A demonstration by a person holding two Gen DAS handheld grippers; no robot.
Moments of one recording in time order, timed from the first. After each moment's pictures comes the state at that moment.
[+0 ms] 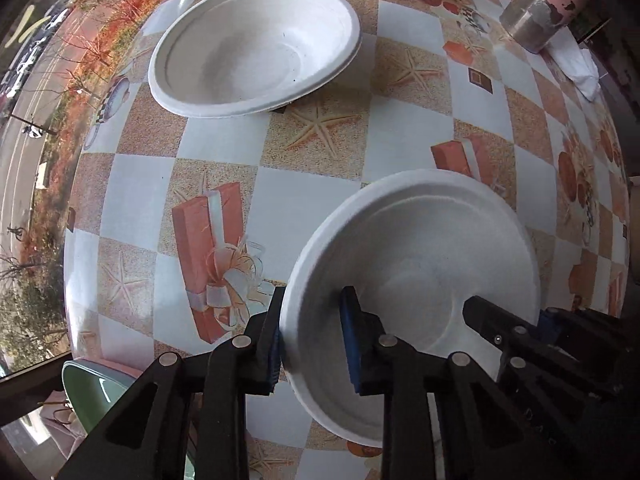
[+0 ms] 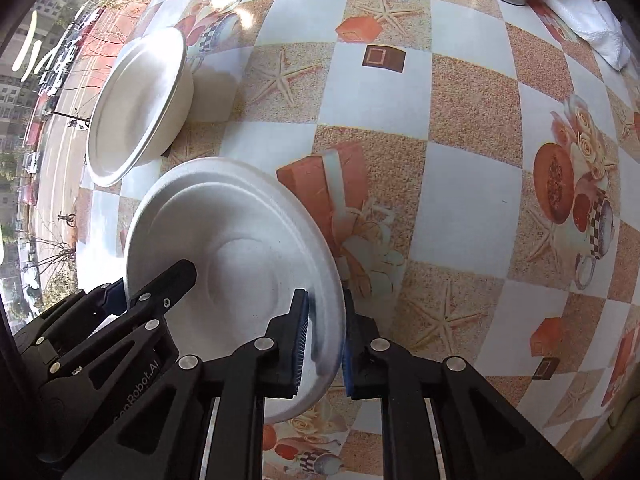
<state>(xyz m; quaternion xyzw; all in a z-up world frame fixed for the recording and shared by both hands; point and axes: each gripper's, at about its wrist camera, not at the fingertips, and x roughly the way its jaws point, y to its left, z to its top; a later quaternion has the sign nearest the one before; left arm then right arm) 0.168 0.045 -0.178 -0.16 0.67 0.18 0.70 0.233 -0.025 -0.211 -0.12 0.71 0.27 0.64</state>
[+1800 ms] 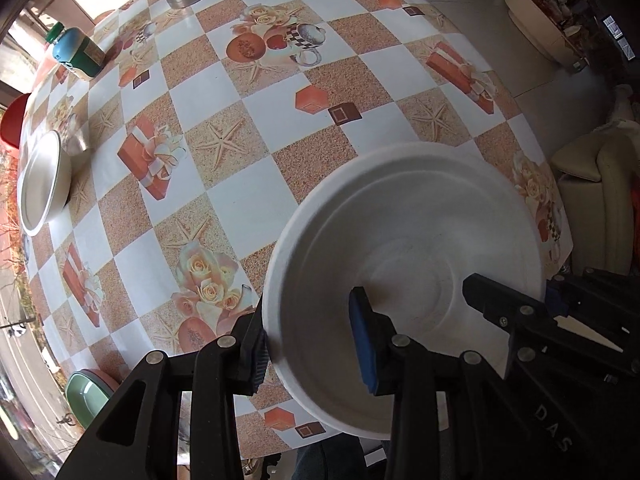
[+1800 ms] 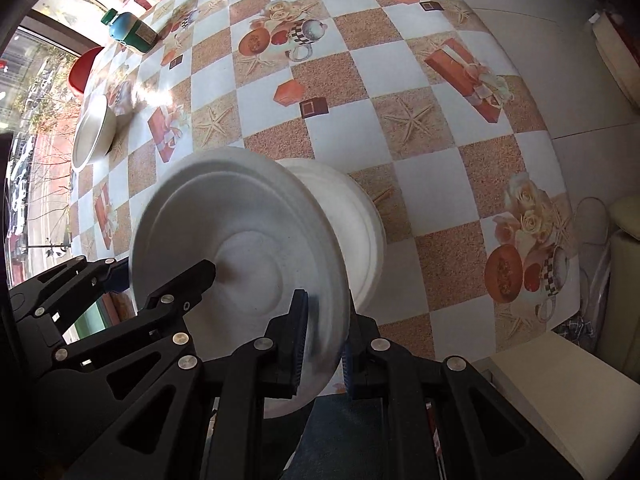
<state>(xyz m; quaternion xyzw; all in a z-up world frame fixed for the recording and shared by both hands) 0.149 -0.175 -0.126 0.05 0.69 -0.07 0.72 0.120 -0.271 -0.126 0.05 0.70 0.10 0.70</state>
